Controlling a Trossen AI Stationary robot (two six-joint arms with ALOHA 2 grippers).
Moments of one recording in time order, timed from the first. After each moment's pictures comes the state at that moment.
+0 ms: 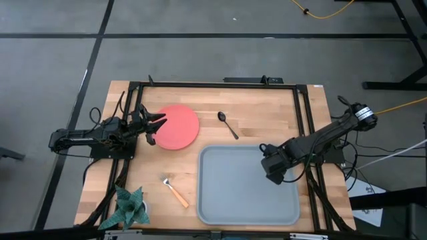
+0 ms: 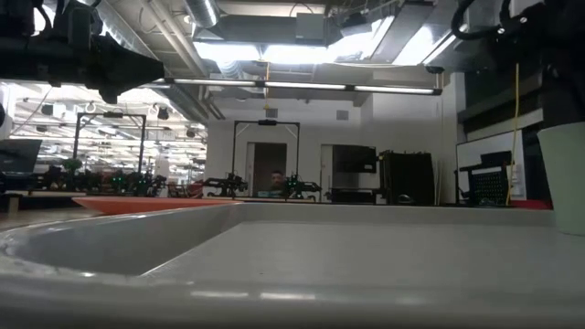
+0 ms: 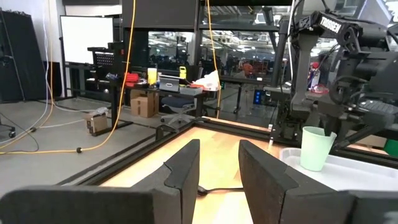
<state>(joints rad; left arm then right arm) 0.08 0.03 0.02 0.20 -0.33 -0.05 0.45 1.40 1.01 -1.22 -0.03 1.04</state>
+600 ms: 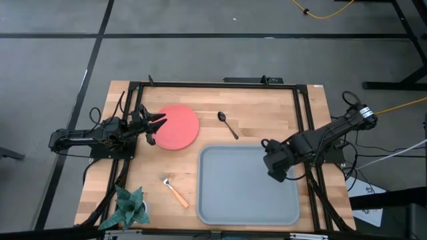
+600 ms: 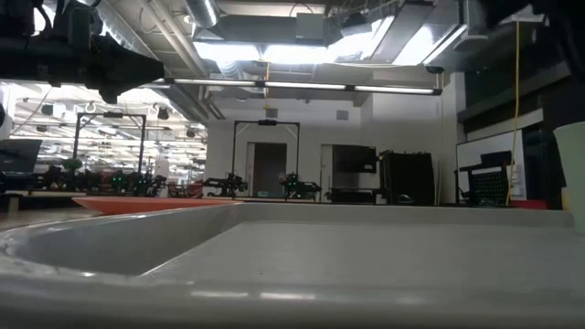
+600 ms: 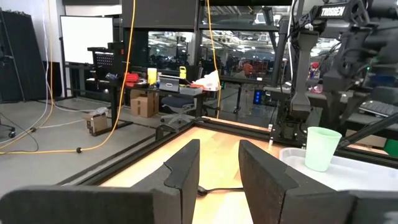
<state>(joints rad) 0.08 0.03 0.02 0.20 -0.33 -0.05 0.45 1.40 1.23 -1.42 0.00 1.05</state>
